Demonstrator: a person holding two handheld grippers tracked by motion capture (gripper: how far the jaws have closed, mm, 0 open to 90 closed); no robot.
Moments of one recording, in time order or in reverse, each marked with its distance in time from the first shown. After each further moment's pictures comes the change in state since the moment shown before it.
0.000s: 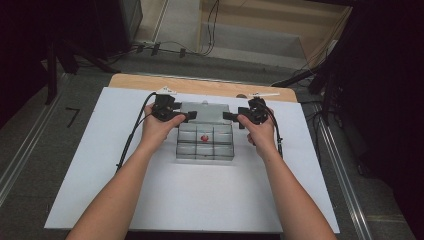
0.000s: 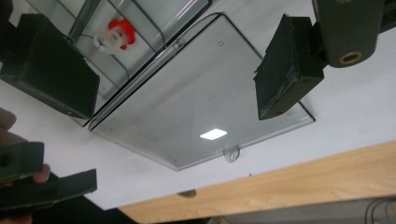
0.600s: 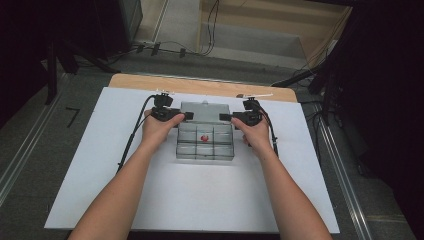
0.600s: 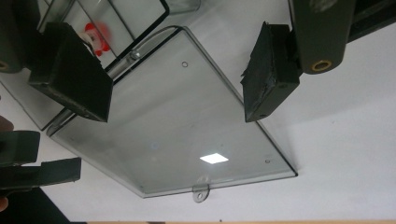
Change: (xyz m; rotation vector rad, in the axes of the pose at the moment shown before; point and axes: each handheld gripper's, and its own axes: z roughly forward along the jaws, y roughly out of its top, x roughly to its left) left arm 0.021 -0.010 0.016 0.087 0.033 -0.178; right arm -0.009 -0.005 0.025 0.082 -0.012 0.116
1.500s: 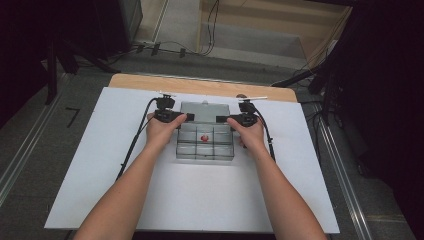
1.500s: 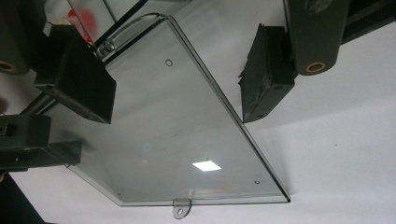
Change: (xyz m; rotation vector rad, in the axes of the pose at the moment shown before) left arm 0.001 -0.005 0.014 0.022 0.031 -0.080; right arm -0.005 -0.005 0.021 0.045 0.006 0.083
